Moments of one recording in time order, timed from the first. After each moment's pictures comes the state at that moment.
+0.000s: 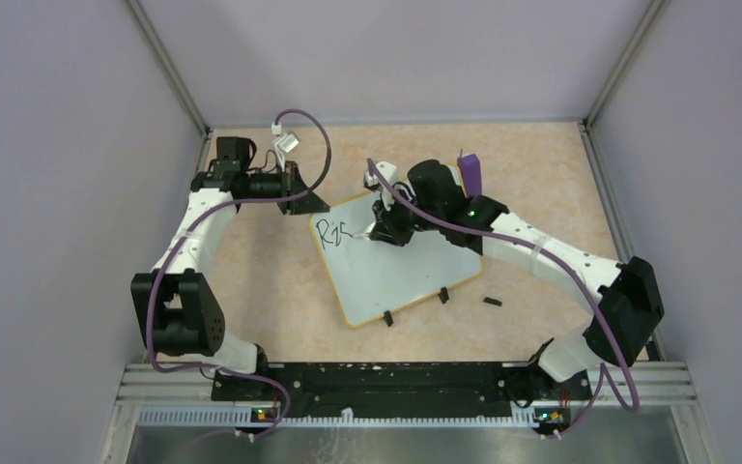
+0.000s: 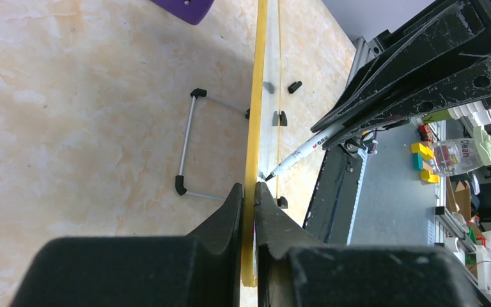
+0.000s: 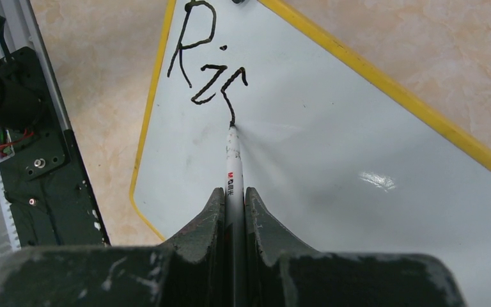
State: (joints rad) left arm -0.01 1.50 1.27 -0.68 1.19 0.18; right arm 0.82 1.49 1.27 -0.35 -0.33 -0.09
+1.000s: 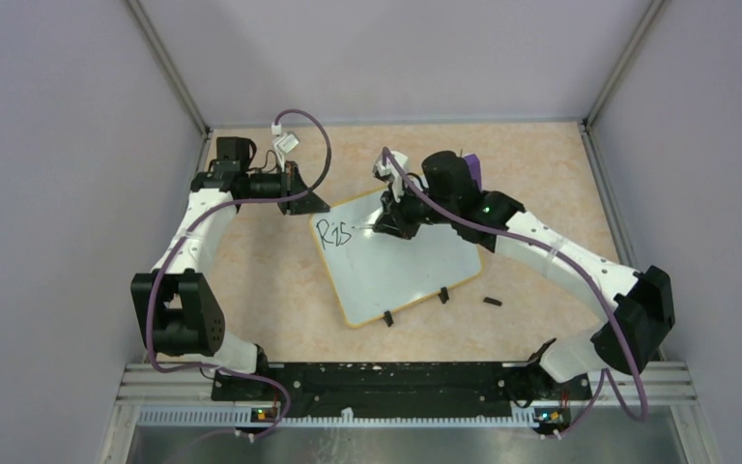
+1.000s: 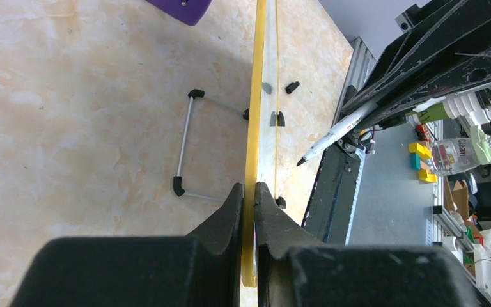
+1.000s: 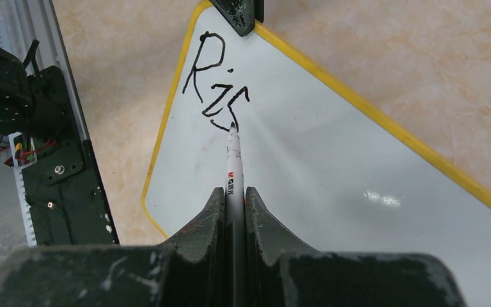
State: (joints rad) left arm -0.01 1.50 1.27 -0.67 1.20 0.18; right arm 0.78 1.43 1.29 -0.35 -0.39 -0.09
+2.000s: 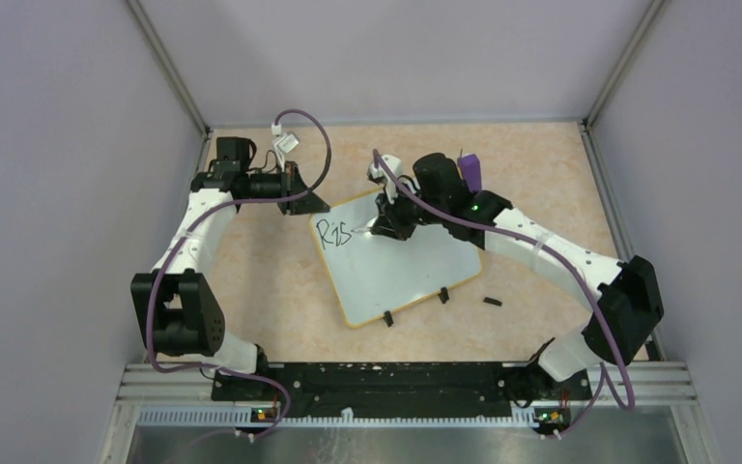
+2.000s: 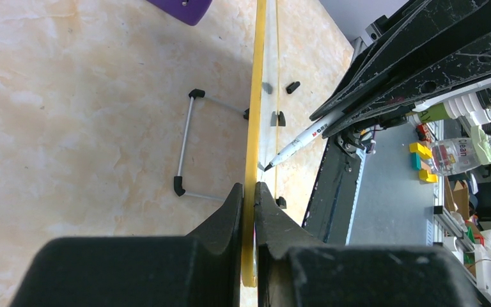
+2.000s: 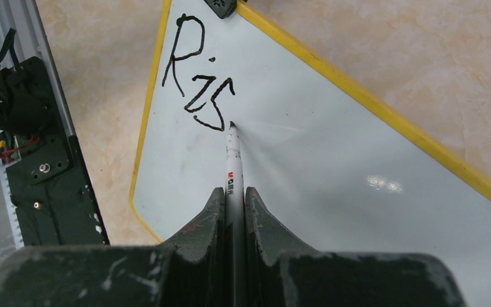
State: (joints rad) left arm -0.01 1.50 1.27 -0.67 1.20 0.18; right arm 0.78 1.49 1.29 -0.34 -0.38 -0.09
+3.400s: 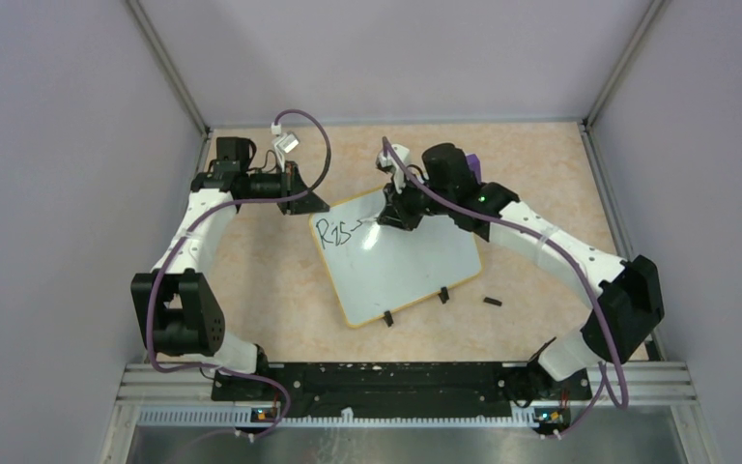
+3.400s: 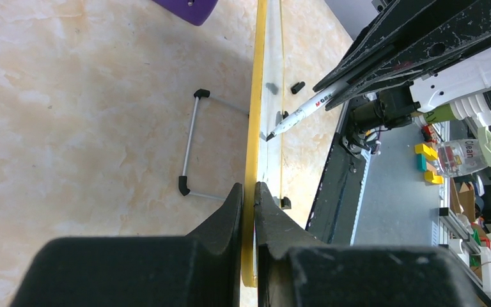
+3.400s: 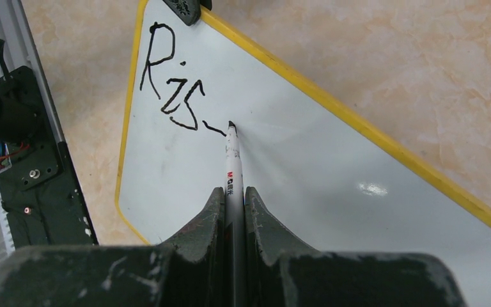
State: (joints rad) left arm 0.00 1.50 1.27 -0.66 1.19 0.18; right arm 0.72 1.50 1.32 -0.36 -0.41 -0.10
